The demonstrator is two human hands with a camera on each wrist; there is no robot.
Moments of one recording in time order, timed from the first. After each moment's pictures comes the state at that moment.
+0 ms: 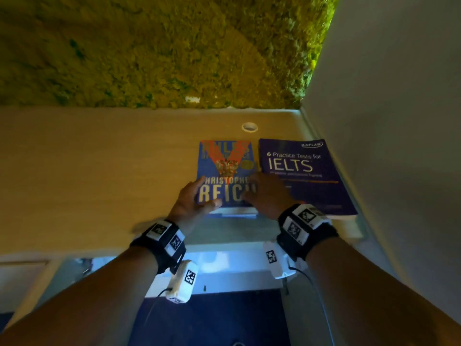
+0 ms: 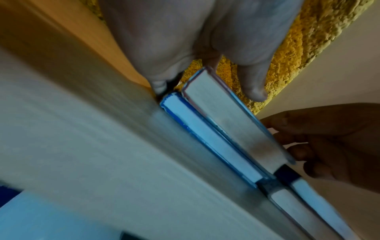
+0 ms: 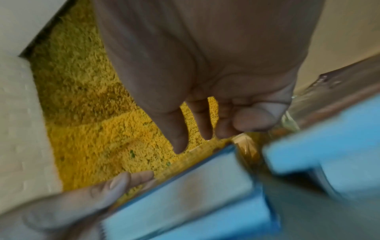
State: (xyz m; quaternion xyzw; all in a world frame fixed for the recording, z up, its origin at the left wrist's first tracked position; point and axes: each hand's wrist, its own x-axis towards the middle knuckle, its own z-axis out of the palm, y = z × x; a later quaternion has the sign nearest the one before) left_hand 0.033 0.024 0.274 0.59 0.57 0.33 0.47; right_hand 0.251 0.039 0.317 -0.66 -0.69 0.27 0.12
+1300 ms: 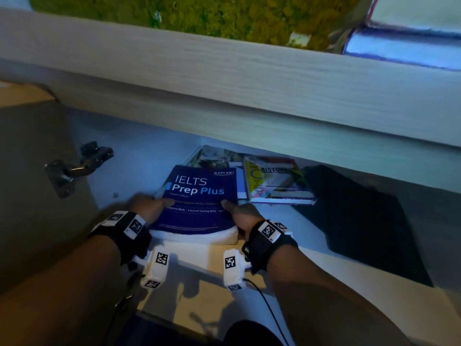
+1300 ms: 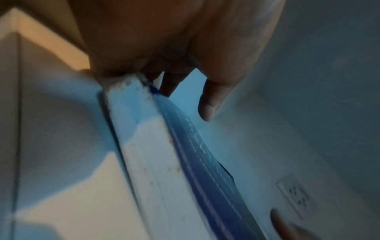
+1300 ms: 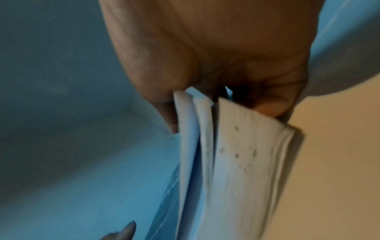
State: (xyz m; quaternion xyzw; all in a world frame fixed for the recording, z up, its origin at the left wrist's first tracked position) left_hand -0.217 0.069 -0.139 0.36 0.80 0.37 0.30; right_hand 0.026 0.144 -0.154 -0.54 -0.53 0.59 0.27
